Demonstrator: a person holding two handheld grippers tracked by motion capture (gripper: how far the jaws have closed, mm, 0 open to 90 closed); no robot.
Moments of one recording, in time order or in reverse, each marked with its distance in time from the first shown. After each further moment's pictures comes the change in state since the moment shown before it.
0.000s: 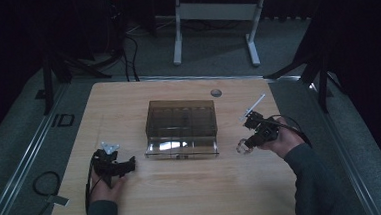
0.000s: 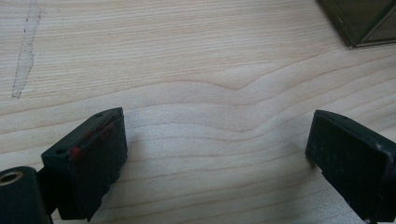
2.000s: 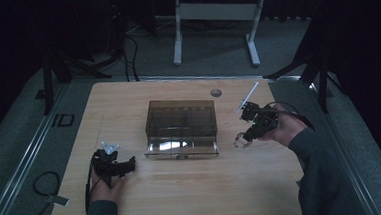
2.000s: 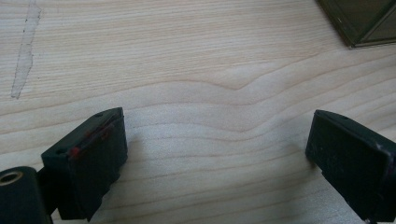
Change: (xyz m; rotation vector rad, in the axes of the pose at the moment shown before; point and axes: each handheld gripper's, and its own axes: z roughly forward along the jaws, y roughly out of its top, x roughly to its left) left arm 0.000 0.000 0.000 0.004 -0.002 0.000; right arm 0.010 0.025 -0.039 0.048 0.015 -0.164
